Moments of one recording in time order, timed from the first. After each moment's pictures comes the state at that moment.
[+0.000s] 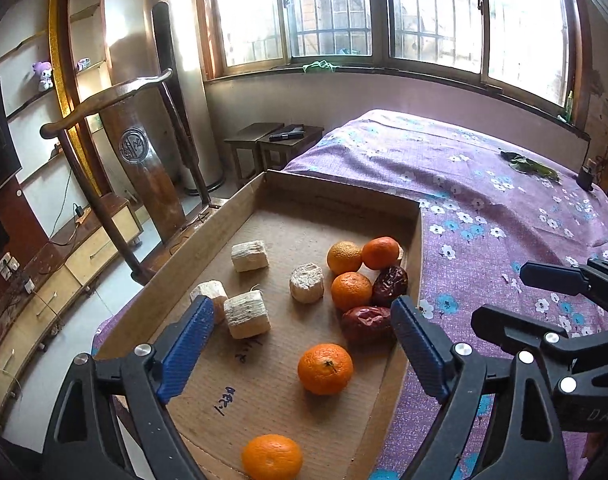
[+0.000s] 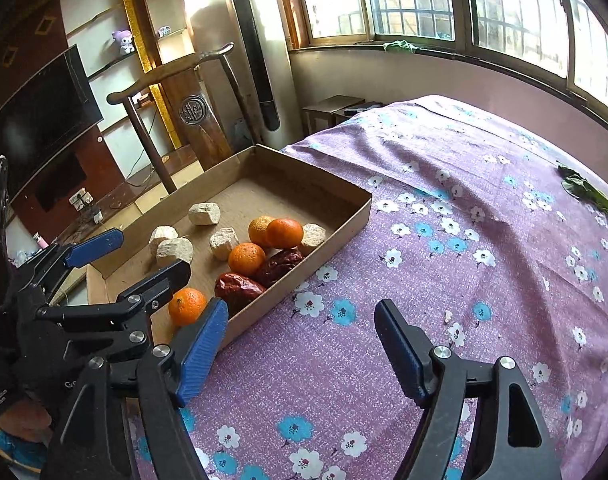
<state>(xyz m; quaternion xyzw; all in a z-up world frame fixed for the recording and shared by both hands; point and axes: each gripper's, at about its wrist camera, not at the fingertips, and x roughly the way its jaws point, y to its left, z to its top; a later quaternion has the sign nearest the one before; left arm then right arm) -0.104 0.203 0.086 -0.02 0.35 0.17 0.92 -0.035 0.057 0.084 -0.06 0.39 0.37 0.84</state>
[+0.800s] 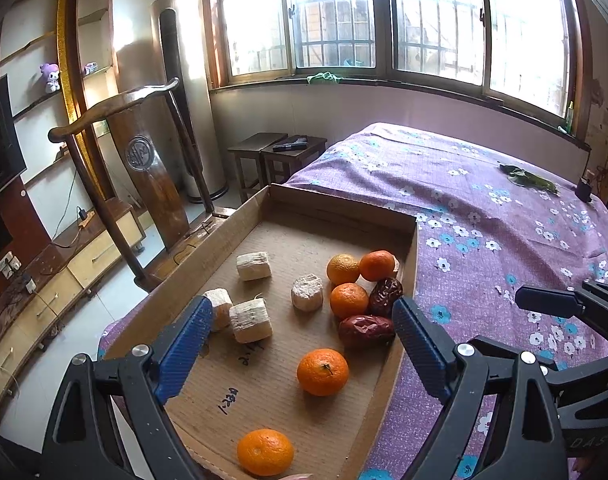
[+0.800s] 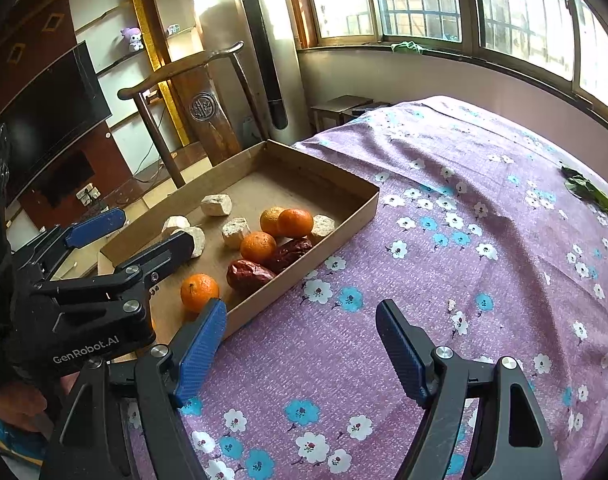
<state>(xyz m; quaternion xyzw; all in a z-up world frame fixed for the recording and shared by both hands) -0.110 0.200 0.096 -0.03 0.33 0.17 0.93 -0.045 0.054 0.083 -0.07 0.39 0.39 0.83</state>
